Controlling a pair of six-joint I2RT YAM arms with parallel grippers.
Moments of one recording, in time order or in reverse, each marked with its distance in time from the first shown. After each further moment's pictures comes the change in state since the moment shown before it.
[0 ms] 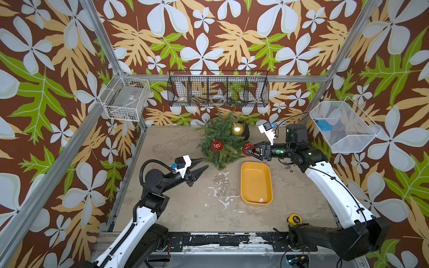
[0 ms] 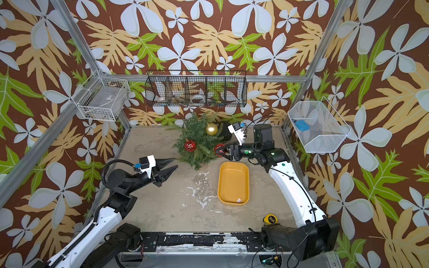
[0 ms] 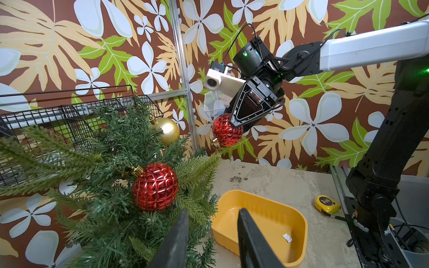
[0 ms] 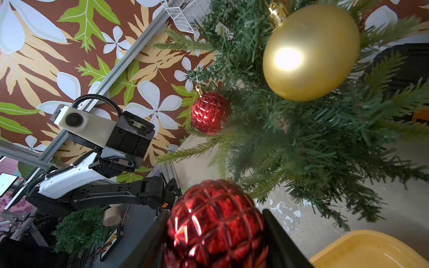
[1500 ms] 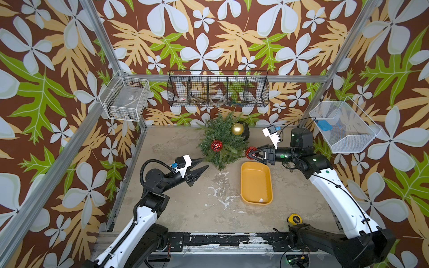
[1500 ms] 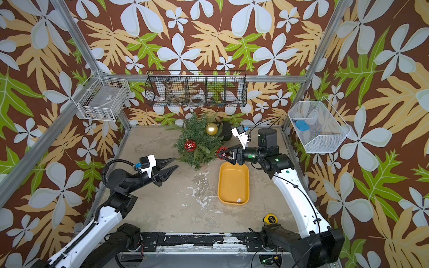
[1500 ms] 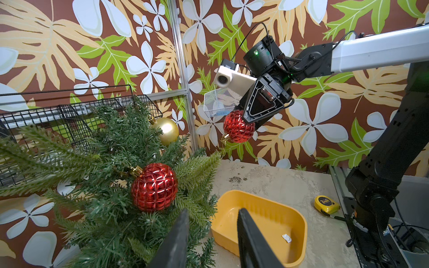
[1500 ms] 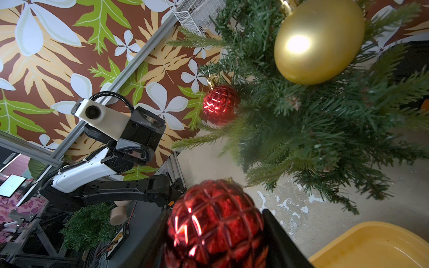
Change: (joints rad) left arm 0.000 0.010 0.000 0.012 0.005 -0.004; right arm -0.031 -0.105 -0.082 0.025 -0.038 0.033
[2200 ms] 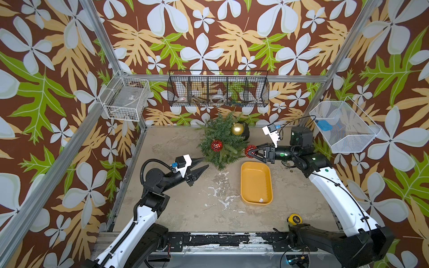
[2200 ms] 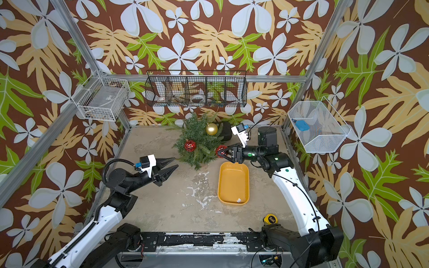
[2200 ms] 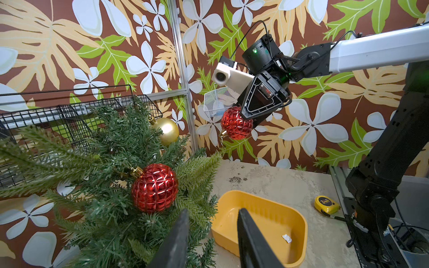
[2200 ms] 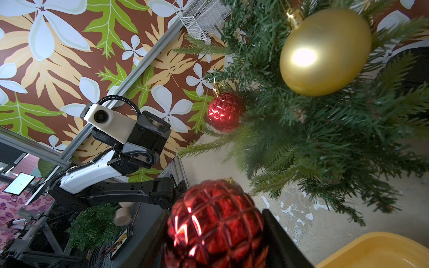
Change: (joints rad) left arm 0.000 0.005 0.005 0.000 0.001 0.000; right arm 0.000 0.033 0.014 0.035 -0.021 0.026
